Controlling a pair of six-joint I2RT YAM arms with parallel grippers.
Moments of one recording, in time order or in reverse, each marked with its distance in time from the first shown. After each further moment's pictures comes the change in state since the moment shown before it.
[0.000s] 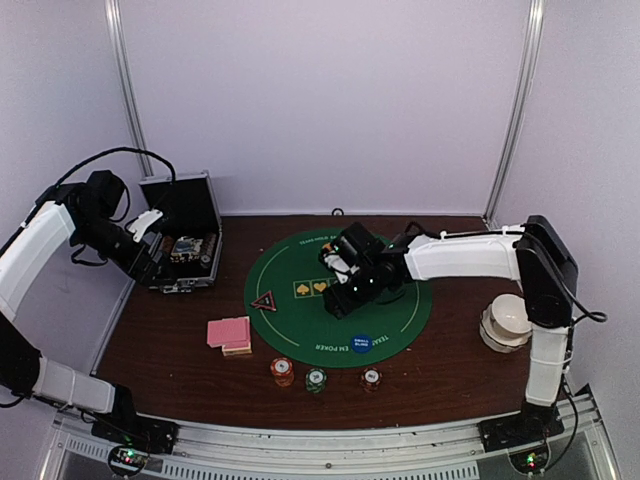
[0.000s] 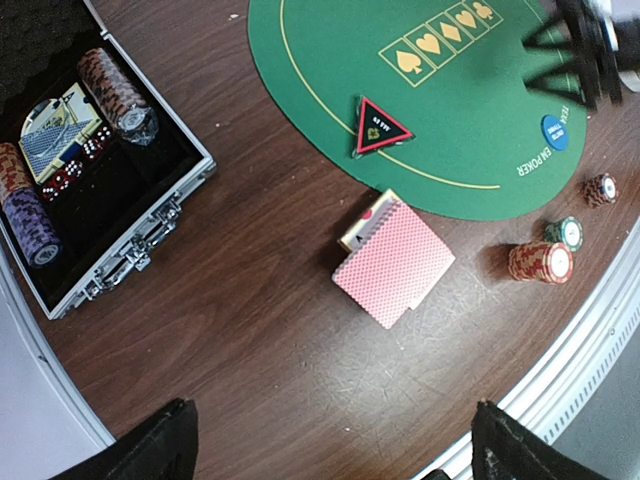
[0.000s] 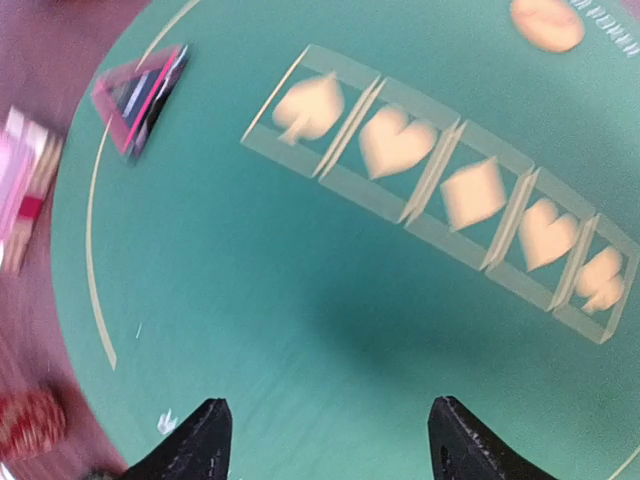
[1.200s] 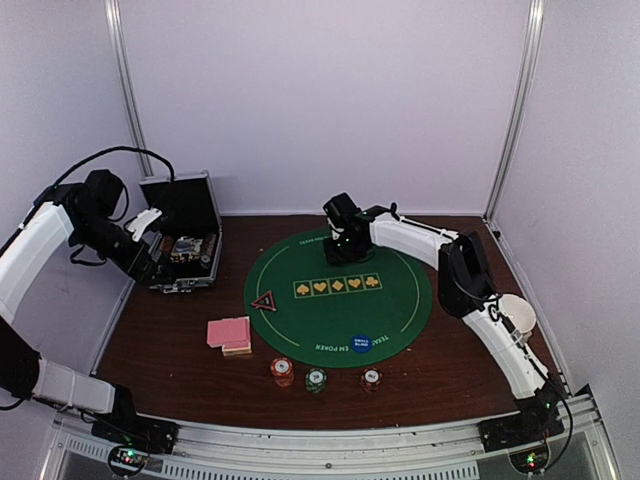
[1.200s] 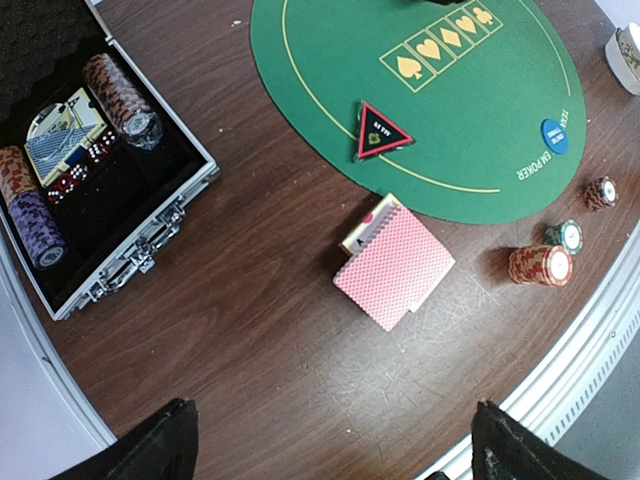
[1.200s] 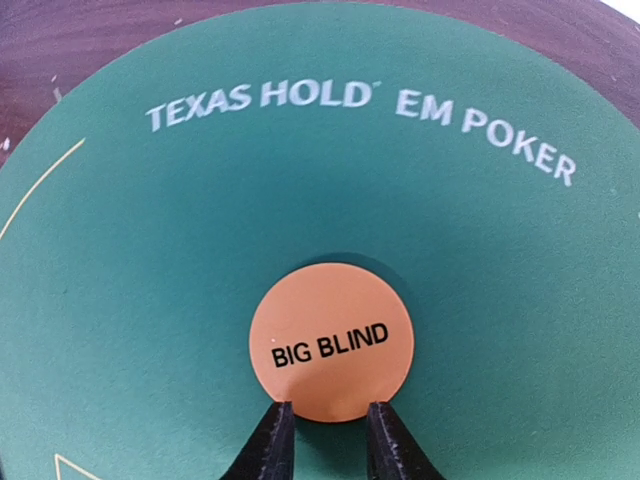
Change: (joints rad) left arm 0.000 -0.014 0.000 0.005 -0.001 -0.004; right arm -0.178 0.672 0.930 -0.248 0.080 0.132
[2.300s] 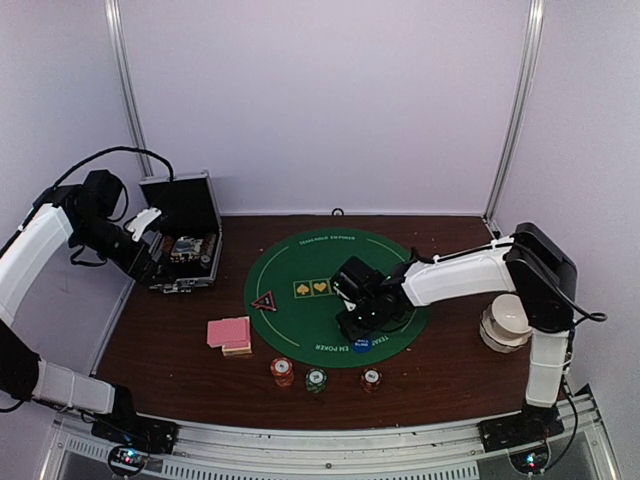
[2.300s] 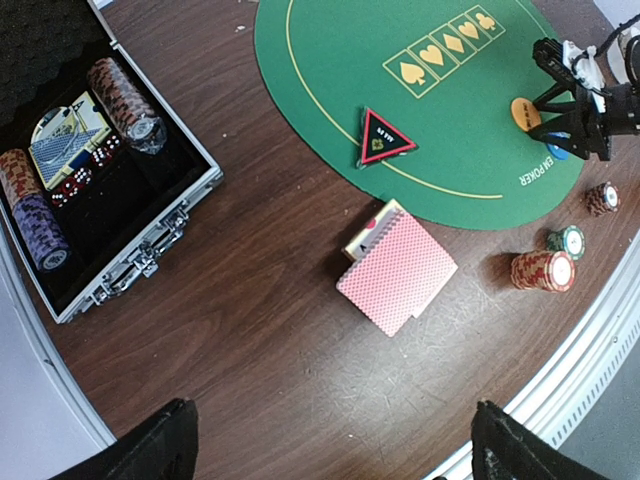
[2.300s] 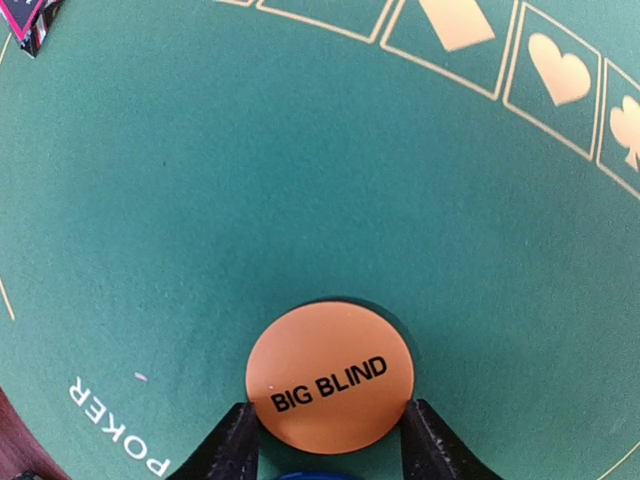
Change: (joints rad) left arm 0.000 -0.007 -0.012 0.021 0.000 -0.008; right arm 0.272 -0.698 -1.169 0.317 0.040 0.016
